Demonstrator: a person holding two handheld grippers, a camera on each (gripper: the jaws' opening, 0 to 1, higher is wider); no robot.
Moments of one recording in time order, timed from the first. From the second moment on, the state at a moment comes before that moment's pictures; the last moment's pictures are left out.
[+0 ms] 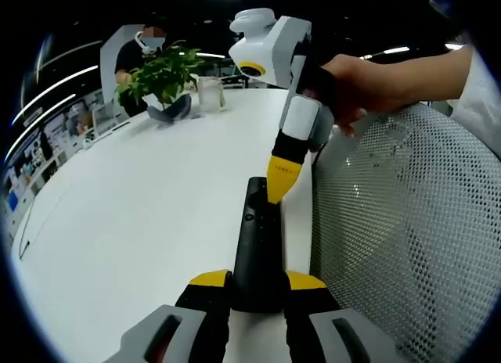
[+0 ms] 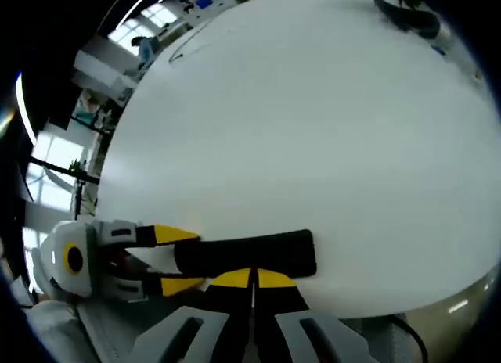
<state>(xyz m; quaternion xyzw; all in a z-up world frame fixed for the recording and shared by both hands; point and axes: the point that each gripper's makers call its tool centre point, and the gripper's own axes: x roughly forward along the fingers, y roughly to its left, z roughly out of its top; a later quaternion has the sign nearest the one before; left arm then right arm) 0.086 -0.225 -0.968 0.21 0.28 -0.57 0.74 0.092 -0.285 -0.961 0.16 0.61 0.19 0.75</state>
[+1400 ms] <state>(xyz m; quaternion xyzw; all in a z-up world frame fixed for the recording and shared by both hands) 0.088 -0.223 -0.970 0.22 0.30 -0.56 0.75 0.105 -0.286 -0.964 0.08 0.56 0.21 0.80</state>
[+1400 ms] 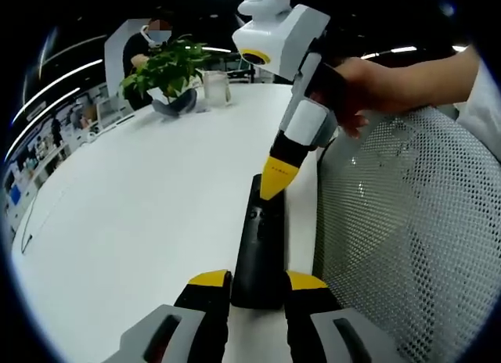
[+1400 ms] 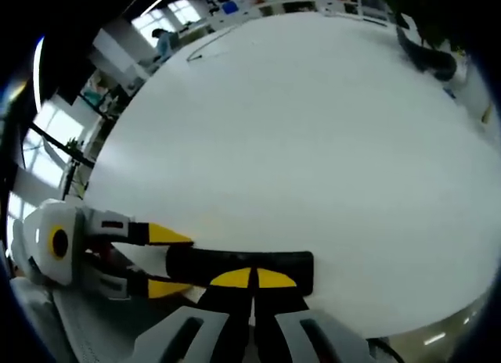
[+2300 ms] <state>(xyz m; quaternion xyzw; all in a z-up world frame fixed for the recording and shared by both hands) 0.084 -0.225 -0.969 0.23 0.29 -0.57 0.74 0.105 -0.286 -0.962 0.09 0.56 0.21 0.80</state>
